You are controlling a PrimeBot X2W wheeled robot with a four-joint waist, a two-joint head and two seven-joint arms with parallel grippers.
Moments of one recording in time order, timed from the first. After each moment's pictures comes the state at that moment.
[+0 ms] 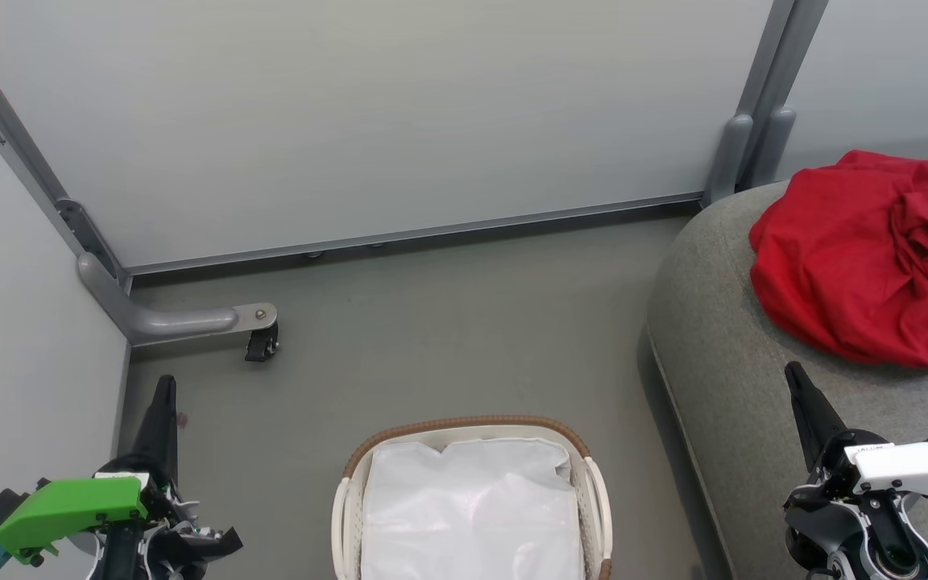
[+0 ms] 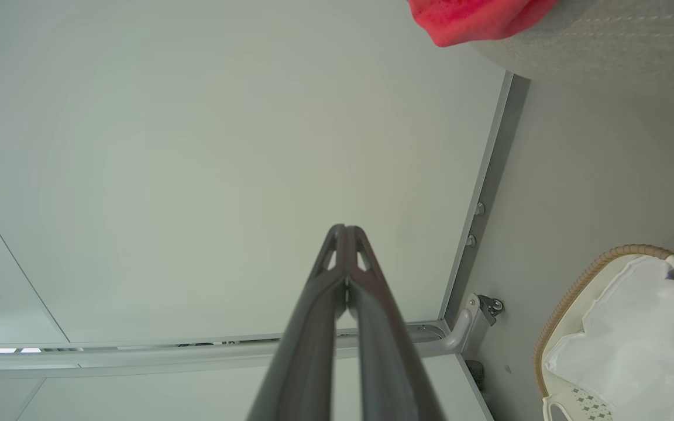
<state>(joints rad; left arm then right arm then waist) -0.10 0.05 0.11 0.25 -1.61 -0.13 0.11 -0.10 -0.05 -0.11 0.25 1.61 0.13 0.11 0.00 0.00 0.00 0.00</state>
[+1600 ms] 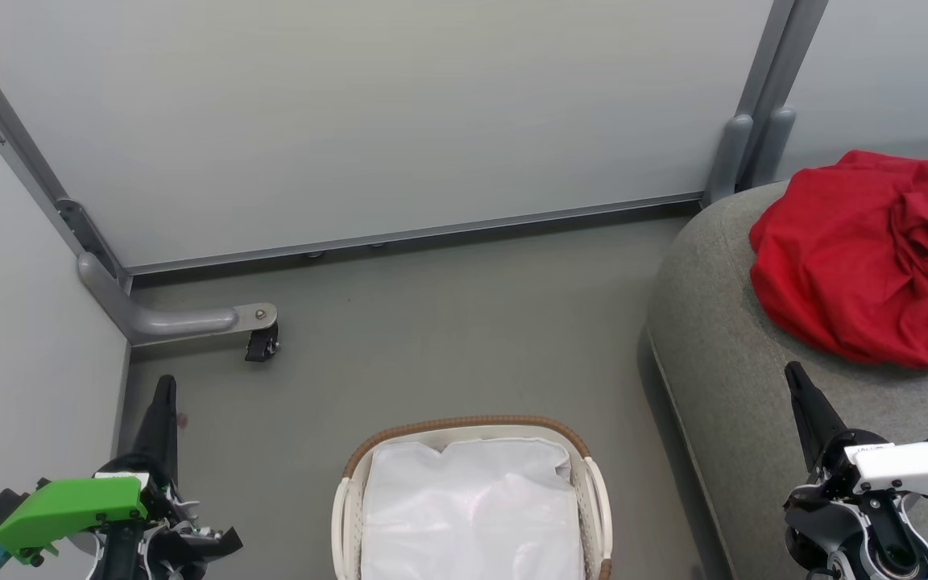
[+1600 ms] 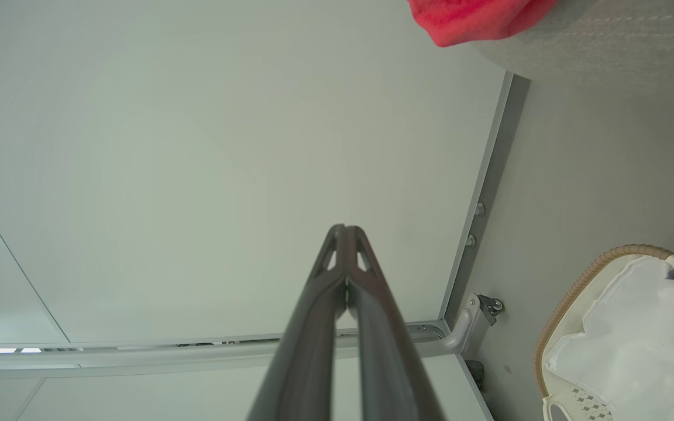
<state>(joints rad) -0.10 0.05 0.11 0.25 -1.61 -0.13 0.11 -0.10 -0.05 -0.11 0.25 1.61 0.13 0.11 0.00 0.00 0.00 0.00</state>
